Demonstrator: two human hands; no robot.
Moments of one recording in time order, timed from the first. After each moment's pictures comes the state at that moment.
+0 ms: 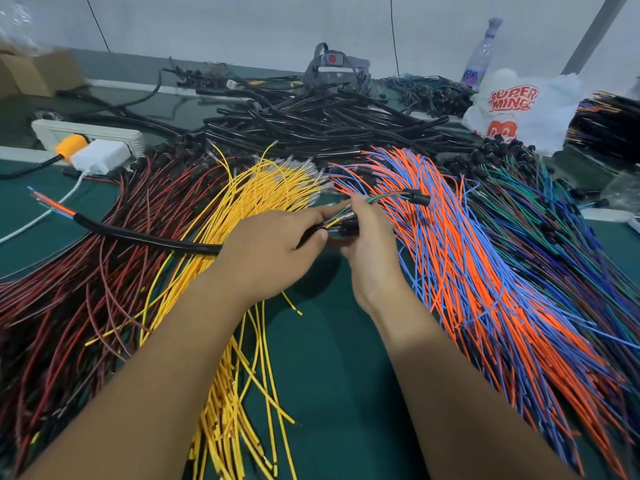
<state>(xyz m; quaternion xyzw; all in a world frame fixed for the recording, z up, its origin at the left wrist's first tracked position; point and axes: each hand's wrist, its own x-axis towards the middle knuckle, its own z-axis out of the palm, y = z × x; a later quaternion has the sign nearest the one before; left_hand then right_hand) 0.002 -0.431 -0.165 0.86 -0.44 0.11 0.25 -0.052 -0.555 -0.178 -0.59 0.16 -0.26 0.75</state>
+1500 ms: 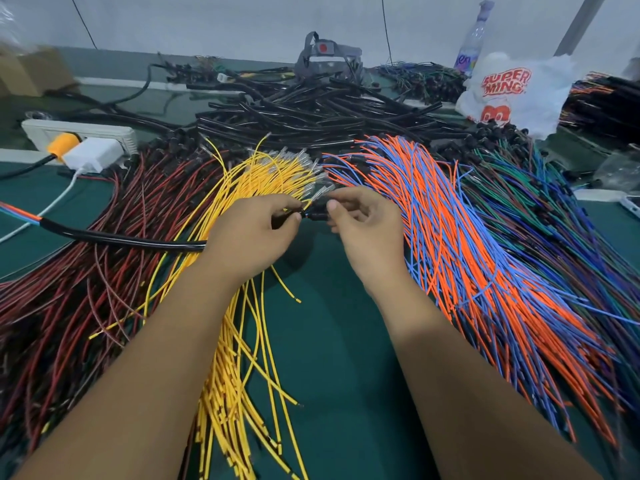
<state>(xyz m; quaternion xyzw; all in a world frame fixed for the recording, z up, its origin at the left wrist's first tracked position) 0.023 -0.425 -0.179 0.86 -0.34 0.06 0.37 -0.056 -0.562 -0.183 -0.72 0.16 -0.34 0.59</state>
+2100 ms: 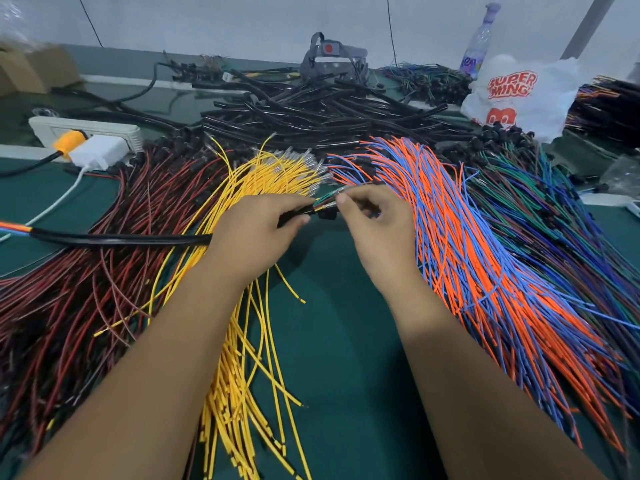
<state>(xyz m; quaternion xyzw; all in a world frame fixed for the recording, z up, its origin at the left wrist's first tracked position) 0.026 -0.426 -0.182 0.85 -0.38 0.12 0.35 -0.058 -0.568 -0.181 -0.75 0.15 -0.38 0.52</state>
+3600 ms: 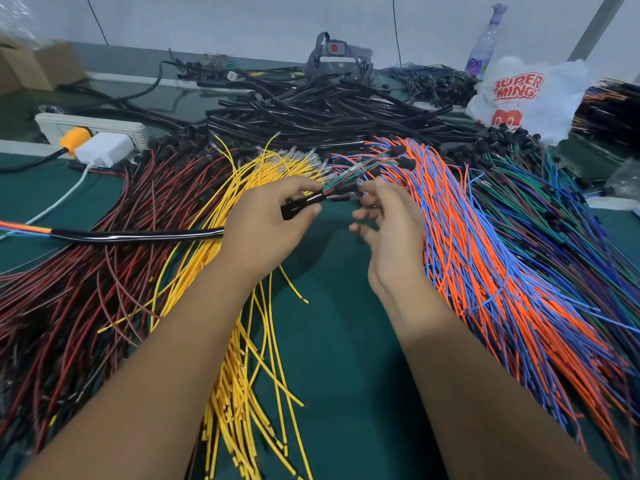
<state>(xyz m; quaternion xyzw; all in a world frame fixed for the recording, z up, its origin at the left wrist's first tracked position) 0.016 -0.434 -0.174 0.80 -0.34 0.12 0.48 -0.057 -0.563 -0.173 -0.53 0.19 -0.37 0.74</state>
